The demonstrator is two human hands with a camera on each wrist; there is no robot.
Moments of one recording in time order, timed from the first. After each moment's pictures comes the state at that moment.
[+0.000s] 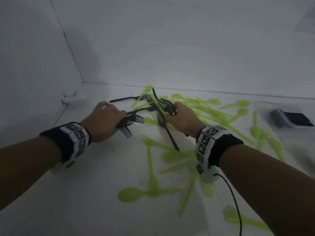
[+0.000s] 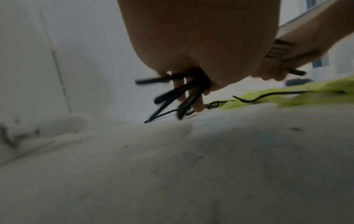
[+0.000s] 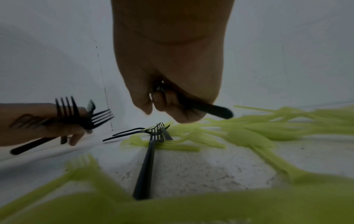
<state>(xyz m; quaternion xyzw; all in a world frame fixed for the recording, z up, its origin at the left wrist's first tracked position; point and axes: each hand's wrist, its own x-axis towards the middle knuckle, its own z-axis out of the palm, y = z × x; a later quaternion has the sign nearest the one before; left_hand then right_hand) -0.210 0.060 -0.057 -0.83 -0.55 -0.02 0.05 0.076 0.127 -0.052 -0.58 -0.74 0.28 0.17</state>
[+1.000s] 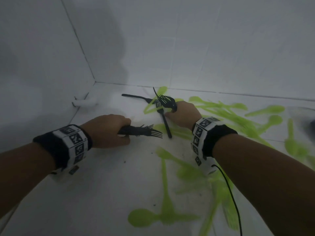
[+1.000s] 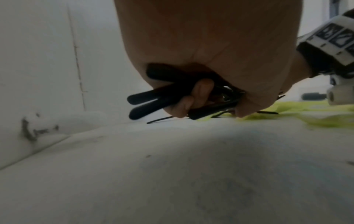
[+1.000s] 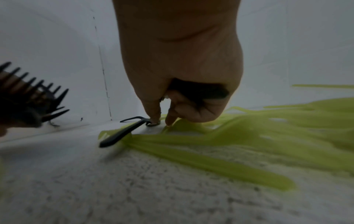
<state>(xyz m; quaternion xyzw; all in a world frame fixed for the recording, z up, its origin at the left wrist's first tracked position) -0.231 0.079 -0.050 -0.78 -0.61 0.05 -0.14 0.020 0.206 -0.082 -0.58 -0.77 0.25 0.07</state>
